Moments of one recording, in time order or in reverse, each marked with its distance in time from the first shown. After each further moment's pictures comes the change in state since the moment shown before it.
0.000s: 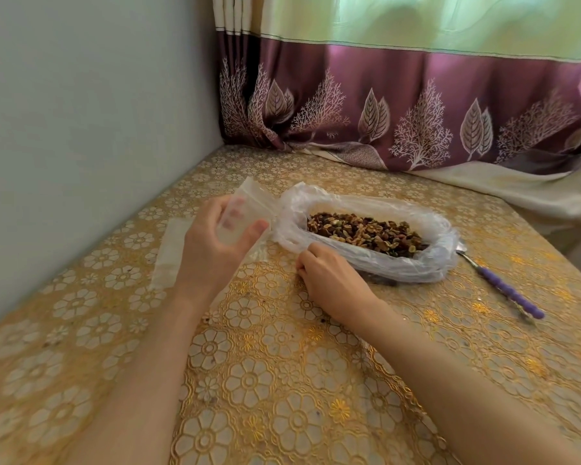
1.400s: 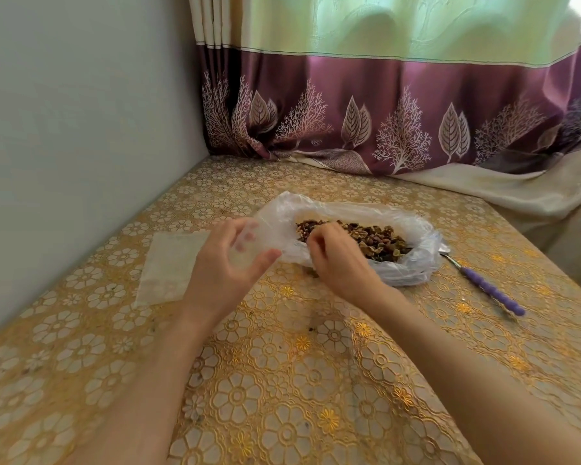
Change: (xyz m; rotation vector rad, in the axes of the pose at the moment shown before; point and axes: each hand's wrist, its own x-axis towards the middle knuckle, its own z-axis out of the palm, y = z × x) left_hand -0.011 0.011 0.016 0.020 -0.147 0.064; right_hand 0.008 0.023 -0.024 0.360 0.170 0.217
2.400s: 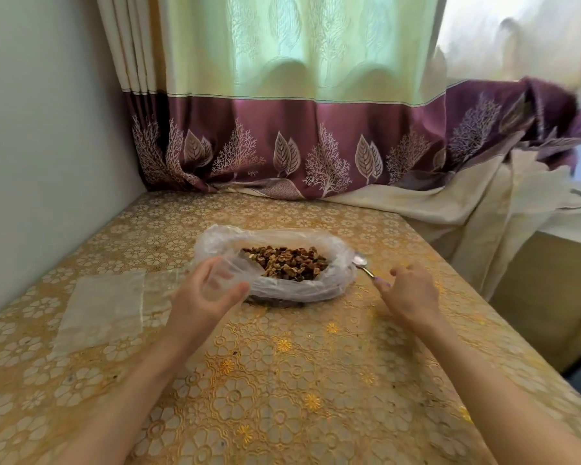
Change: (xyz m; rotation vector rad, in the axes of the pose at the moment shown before) left_hand -0.002 0.028 0.053 -0.167 -0.150 -0.096; right_hand -0.085 0.126 -0.119 -0.448 0.190 0.710
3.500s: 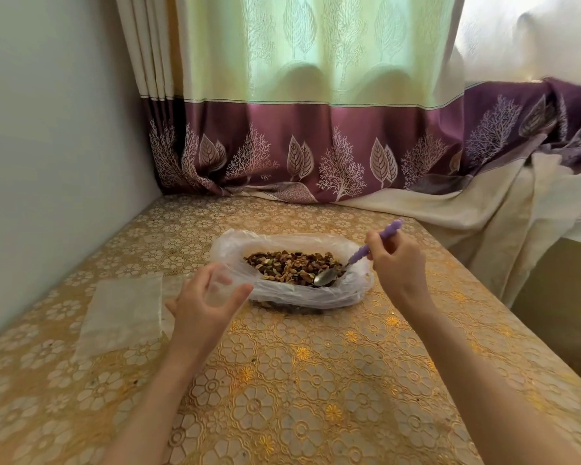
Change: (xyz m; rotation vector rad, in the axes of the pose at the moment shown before) left_hand 0.000 -0.008 -0.008 0.112 0.174 -0.027; right_hand -0.016 -0.075 -0.032 0.892 0.202 -0.236
